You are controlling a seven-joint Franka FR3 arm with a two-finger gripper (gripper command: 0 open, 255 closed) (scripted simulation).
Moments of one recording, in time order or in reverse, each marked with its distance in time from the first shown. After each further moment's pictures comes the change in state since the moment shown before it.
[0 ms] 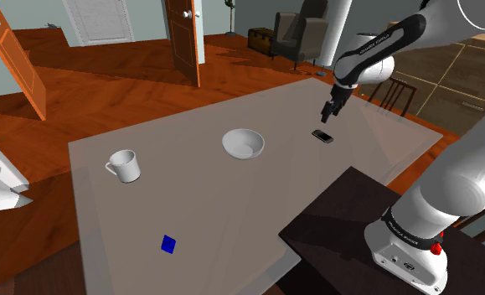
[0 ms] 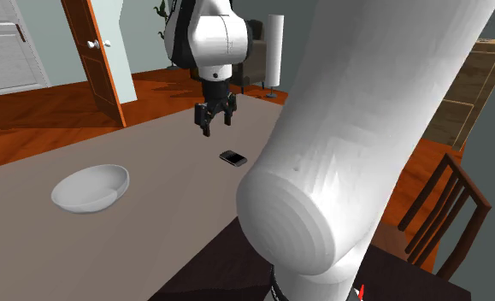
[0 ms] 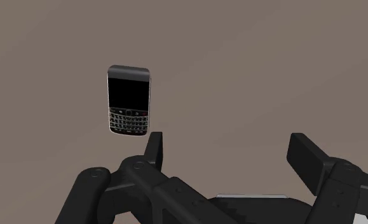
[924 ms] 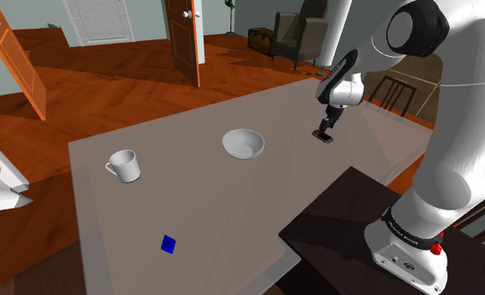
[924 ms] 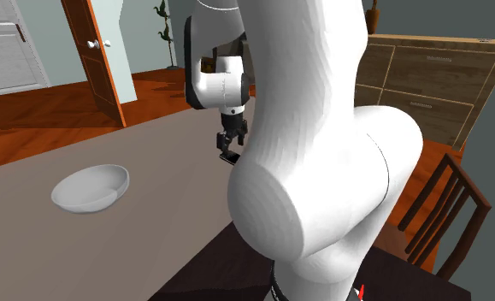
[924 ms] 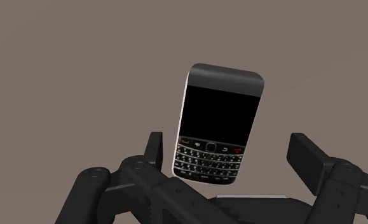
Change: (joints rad) arm -0.177 0.568 0.069 0.307 0.354 0.186 -0.420
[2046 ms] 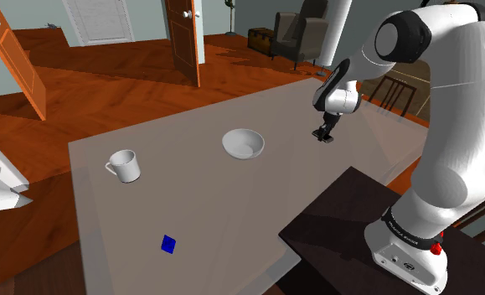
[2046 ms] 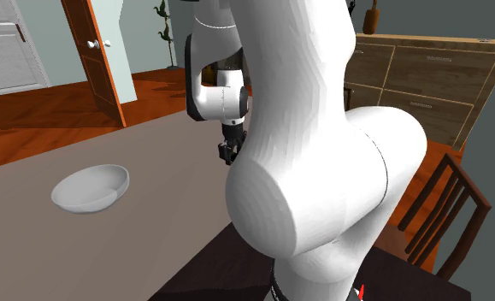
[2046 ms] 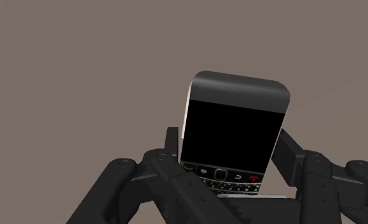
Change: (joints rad) arm -0.046 0.102 0.053 0.041 0.052 0.061 -0.040
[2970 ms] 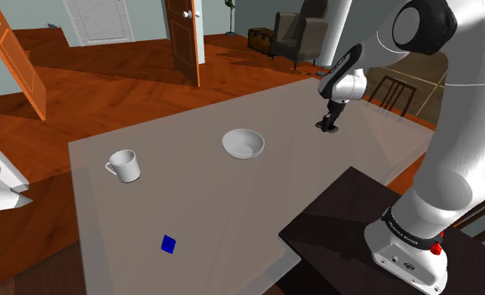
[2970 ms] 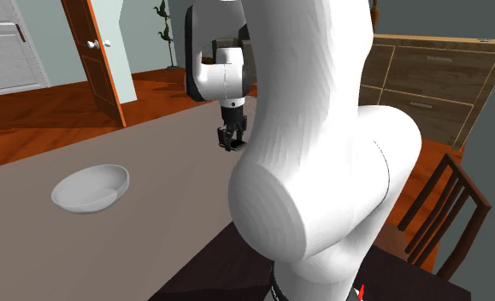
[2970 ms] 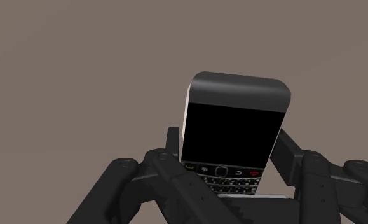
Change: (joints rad) arm 0.062 -0.143 -0.081 -0.031 -0.085 -0.111 0.057
